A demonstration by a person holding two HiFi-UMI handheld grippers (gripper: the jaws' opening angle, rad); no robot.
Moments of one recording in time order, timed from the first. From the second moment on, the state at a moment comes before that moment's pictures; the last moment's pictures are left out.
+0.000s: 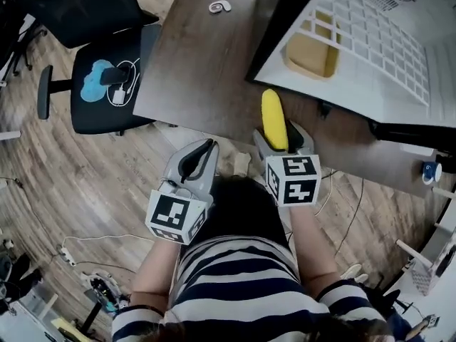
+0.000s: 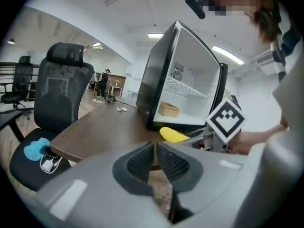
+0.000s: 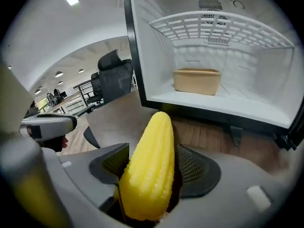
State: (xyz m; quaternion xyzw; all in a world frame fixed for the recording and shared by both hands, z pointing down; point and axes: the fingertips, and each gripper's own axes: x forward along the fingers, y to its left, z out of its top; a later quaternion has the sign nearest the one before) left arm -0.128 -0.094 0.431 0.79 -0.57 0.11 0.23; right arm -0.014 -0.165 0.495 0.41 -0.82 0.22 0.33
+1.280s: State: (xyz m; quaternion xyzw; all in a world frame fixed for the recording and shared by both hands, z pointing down) left arm -0.159 -0.064 0.424 0.79 -0.56 0.10 0.23; right arm -0.018 -0.140 0.465 0.41 -0.83 0.18 0.33
